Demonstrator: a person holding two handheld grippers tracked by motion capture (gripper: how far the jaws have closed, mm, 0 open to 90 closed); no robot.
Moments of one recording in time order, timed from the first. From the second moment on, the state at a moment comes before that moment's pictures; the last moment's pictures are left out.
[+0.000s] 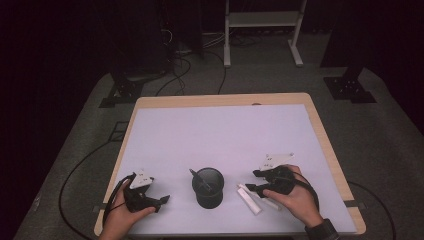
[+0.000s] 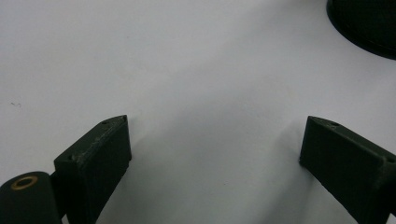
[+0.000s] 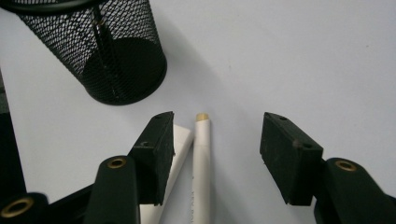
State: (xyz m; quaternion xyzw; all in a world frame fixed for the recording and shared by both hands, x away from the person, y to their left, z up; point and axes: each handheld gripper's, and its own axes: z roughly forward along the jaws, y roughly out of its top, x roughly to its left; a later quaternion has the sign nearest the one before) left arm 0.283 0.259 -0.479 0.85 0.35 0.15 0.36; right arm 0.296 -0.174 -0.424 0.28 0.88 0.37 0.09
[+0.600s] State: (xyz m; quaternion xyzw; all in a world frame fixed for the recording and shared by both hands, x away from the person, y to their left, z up) left arm 0.283 0.259 -0.479 0.85 0.35 0.15 0.36; right arm 0.283 -0.161 -0.439 0.27 0.89 0.36 0.07
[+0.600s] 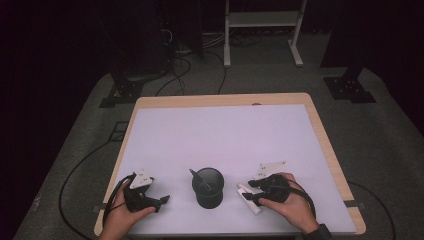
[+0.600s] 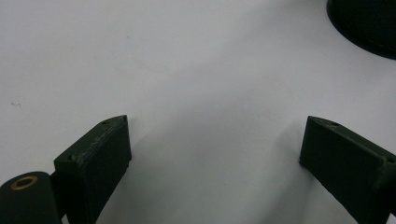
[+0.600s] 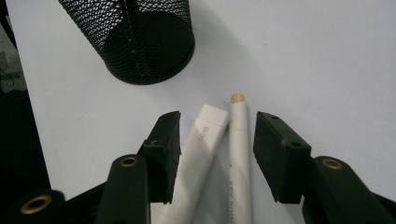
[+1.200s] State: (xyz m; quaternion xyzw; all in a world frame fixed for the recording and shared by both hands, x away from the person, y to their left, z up) left arm 0.283 0.259 -0.479 0.85 0.35 0.15 0.36; right arm 0.283 -0.147 -0.447 0.27 0.90 0.34 0.06
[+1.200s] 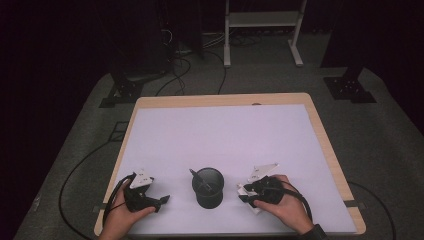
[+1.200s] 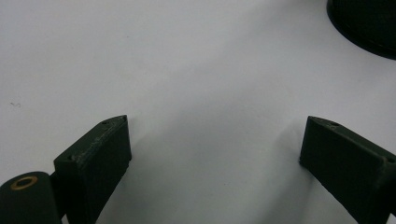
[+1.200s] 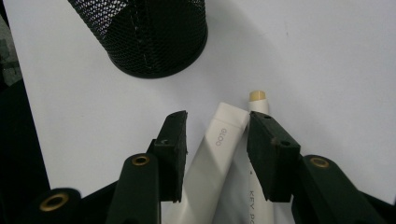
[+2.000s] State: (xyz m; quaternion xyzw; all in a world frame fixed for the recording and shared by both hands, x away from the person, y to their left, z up) left arm 0.283 0.259 -0.479 0.85 0.35 0.15 0.36; right arm 0.290 -0.114 -0.454 0.26 0.93 0.27 0.05
